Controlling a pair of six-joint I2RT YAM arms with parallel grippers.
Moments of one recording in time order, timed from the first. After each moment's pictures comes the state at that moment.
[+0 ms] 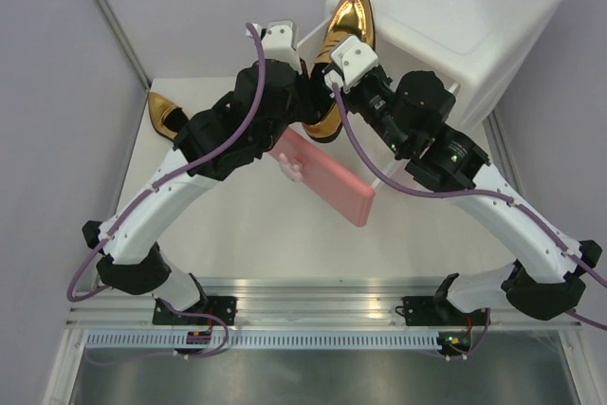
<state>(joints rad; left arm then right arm) -0.98 1.55 2.09 -0.79 -0.57 -0.48 0.86 1.35 1.71 -0.24 0.30 -0.55</state>
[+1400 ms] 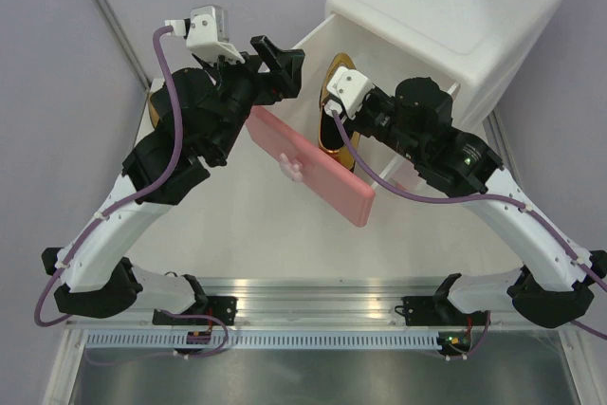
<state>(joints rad) -0.97 1.34 1.93 -0.44 -0.61 -0.34 0.82 1.30 1.66 -0.50 0.13 -0.61</state>
